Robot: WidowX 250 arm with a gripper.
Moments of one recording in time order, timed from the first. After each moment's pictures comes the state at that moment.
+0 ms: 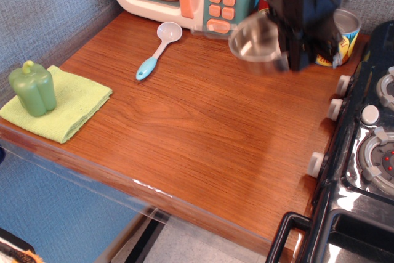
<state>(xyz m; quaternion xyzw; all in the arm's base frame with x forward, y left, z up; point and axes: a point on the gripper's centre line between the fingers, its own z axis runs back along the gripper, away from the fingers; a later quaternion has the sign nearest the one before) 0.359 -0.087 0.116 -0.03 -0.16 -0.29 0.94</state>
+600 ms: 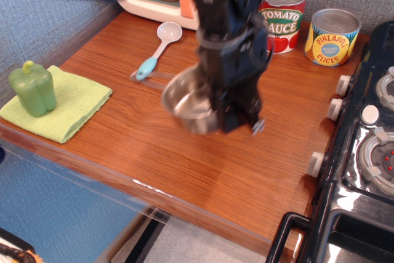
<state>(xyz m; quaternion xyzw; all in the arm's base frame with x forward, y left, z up) 0.269 -0.050 0.076 -0.03 -0.09 -0.29 0.95</state>
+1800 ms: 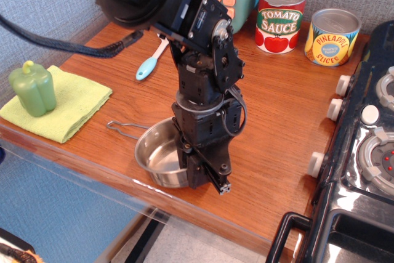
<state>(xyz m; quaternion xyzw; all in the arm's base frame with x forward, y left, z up) 0.230 -0.040 0.033 -0.01 -0.01 -0.30 0.95</state>
